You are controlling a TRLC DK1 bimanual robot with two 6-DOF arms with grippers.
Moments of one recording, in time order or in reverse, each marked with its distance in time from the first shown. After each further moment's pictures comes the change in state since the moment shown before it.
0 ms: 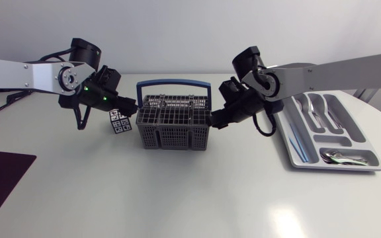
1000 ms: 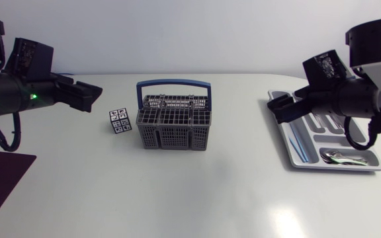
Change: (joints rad) left arm 0.048 -0.675 -0.333 0.050 -0.035 0.048; right arm -0.211 -0.671 -0.376 0.071 0.137 -0.164
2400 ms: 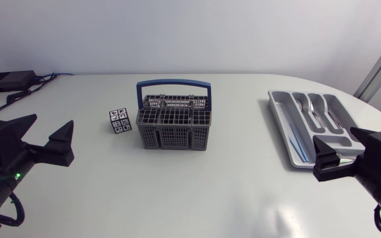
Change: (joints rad) left arm 0.018 -0.547 -0.636 0.453 -0.183 -0.043; right arm -0.192 -0.744 -0.636 0.284 0.048 -0.050
